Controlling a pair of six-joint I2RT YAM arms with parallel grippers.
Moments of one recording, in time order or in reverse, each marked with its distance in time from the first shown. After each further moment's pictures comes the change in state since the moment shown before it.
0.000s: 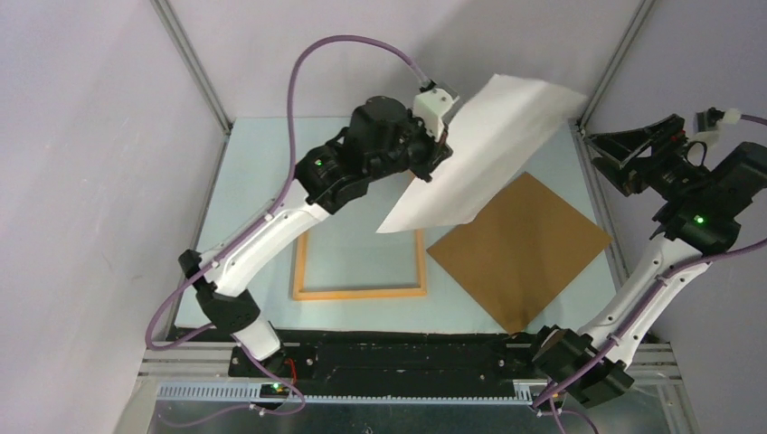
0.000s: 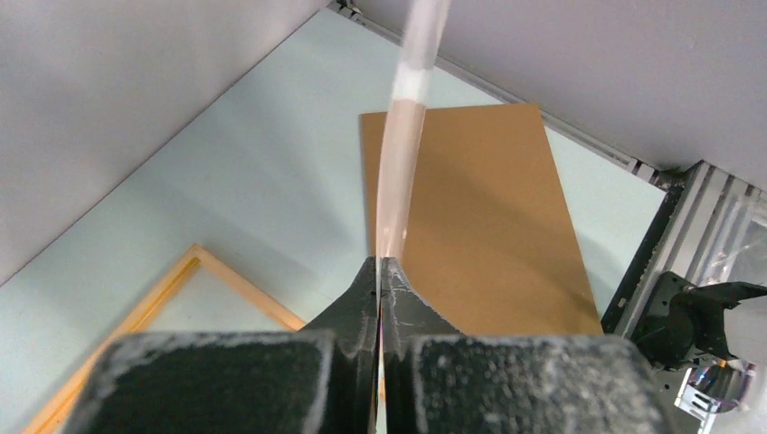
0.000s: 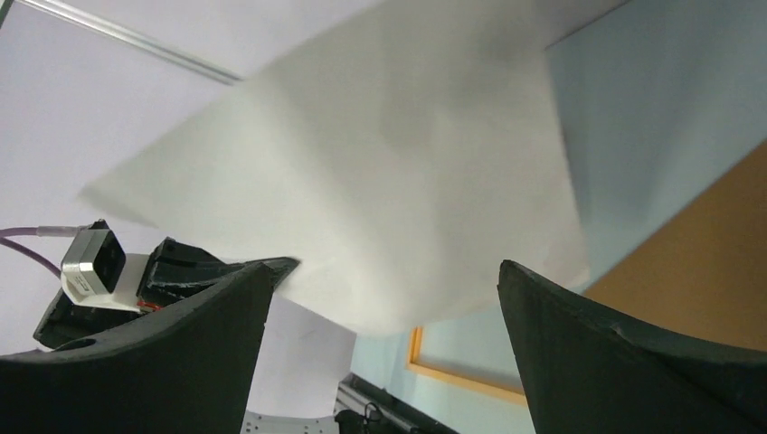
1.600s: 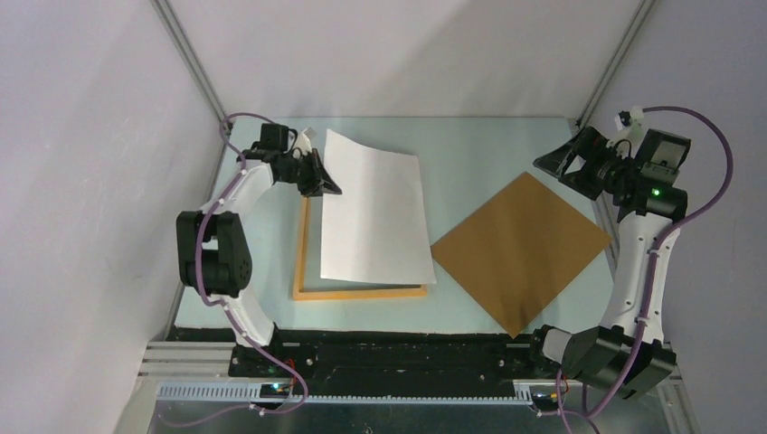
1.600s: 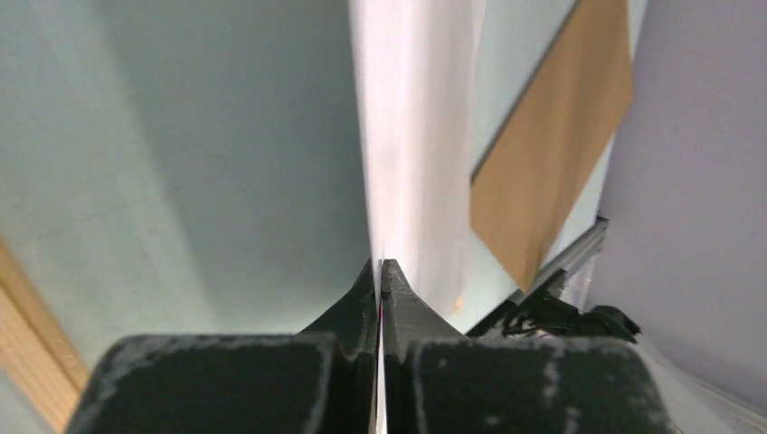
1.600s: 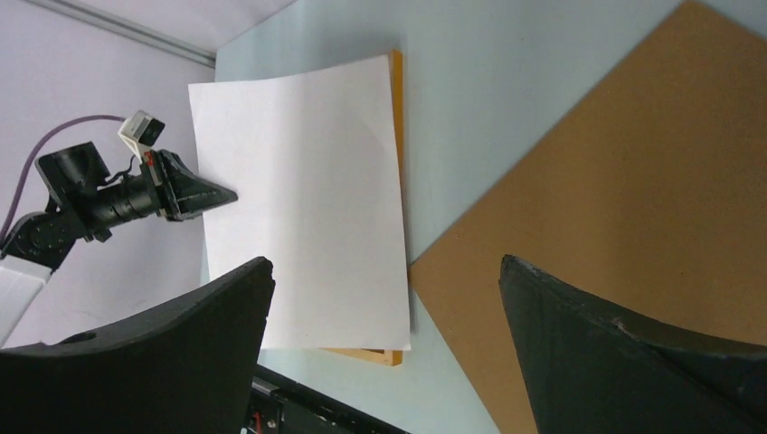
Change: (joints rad) left arm 0.873 0.093 -0.614 -0.008 0.692 -0.390; right arm 0.338 0.089 -0.063 -0.194 0.480 -0.434
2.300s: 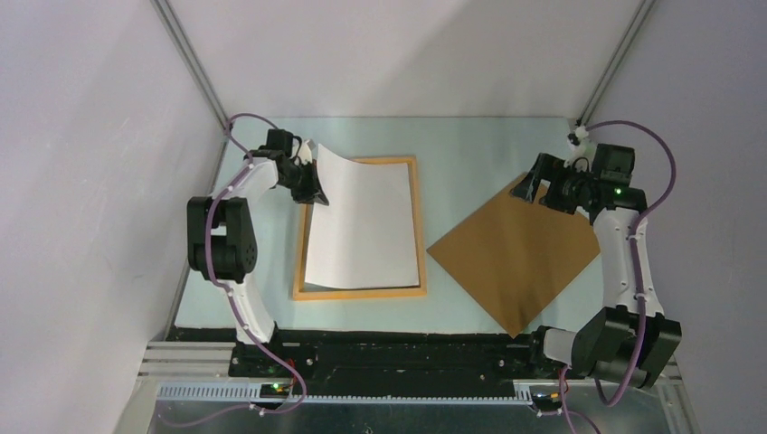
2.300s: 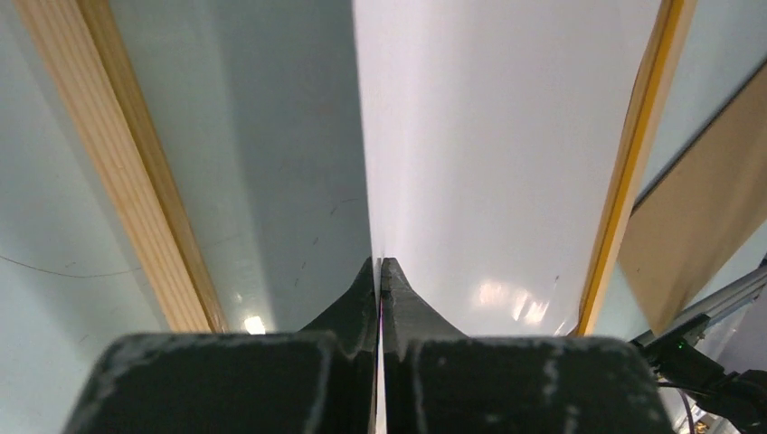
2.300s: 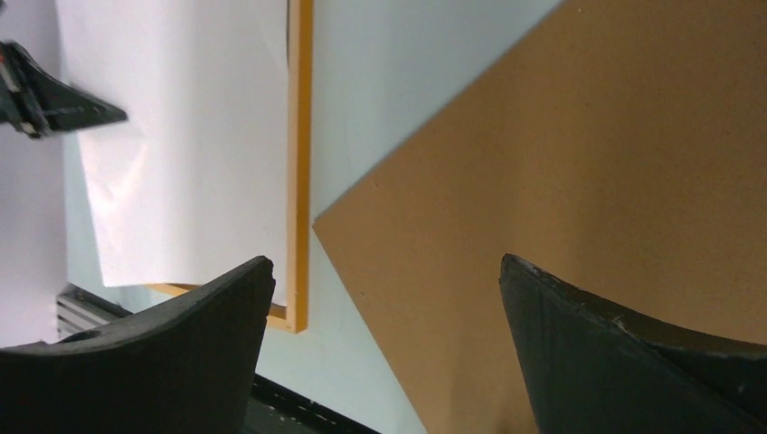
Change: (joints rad) left arm 0.031 0.132 0.023 -0.044 -0.244 0.164; right arm 0.159 0.053 -0.181 0.055 0.167 -0.190
